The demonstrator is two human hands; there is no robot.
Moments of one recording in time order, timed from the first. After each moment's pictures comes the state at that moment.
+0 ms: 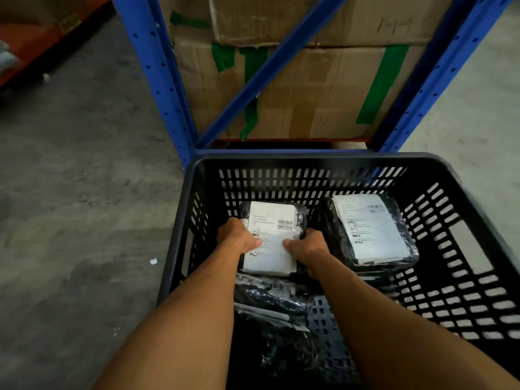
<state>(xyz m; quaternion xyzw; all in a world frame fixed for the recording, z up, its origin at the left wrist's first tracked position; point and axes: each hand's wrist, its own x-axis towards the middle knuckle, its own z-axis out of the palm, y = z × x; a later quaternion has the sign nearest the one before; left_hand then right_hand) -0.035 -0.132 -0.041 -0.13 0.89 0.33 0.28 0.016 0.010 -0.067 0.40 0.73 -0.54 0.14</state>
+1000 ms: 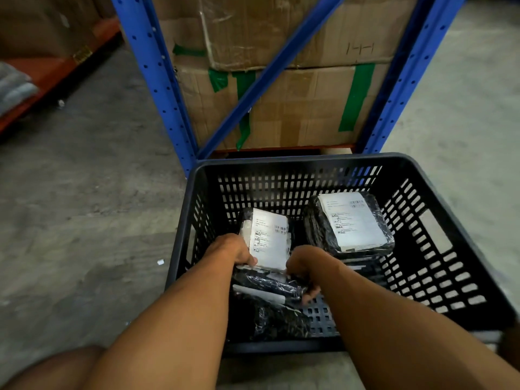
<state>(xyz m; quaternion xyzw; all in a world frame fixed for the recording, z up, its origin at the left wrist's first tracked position) 0.001 -0.141 -0.008 -0.03 0.92 0.09 0.39 0.058 0.007 -0.012 0.24 0.81 -0.32 0.43</state>
